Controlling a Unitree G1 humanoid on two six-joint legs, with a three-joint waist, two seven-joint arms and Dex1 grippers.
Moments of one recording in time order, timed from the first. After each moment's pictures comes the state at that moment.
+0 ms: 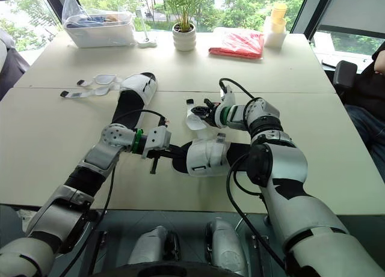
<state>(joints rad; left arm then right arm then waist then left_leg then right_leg) -0.60 0.43 -0.34 0.38 -0.09 -0.08 -1.32 -1.19 -0.21 -0.44 1.22 0.45 0.96 0.46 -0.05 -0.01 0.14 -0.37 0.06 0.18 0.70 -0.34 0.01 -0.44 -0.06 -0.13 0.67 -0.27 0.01</state>
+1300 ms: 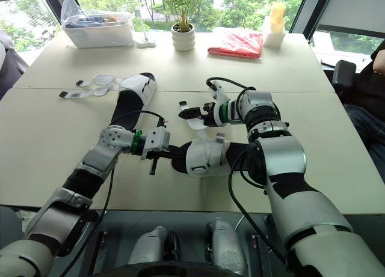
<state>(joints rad) -0.58 0.45 -0.33 0.34 -0.09 -0.07 -1.30 -1.27 -0.21 -0.17 1.24 0.26 0.97 0.84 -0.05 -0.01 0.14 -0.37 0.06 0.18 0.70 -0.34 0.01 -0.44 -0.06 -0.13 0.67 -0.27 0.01</state>
